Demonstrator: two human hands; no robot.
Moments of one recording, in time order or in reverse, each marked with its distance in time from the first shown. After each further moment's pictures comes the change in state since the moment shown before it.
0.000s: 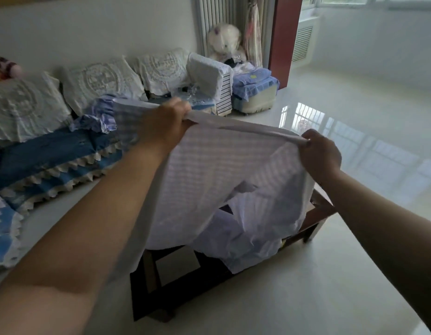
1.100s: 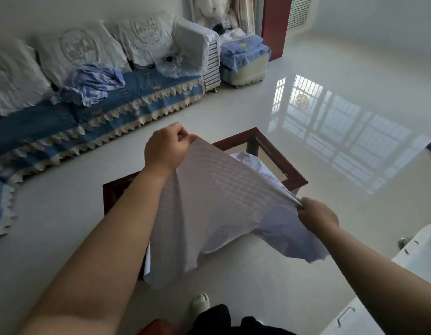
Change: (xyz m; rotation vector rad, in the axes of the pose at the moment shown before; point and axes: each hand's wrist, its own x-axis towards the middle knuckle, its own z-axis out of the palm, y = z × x) left_hand -0.068 0.167 0.100 -0.173 -0.070 -0.391; right_hand -0.118 0.259 -0.003 -0.357 -0.581 0.163
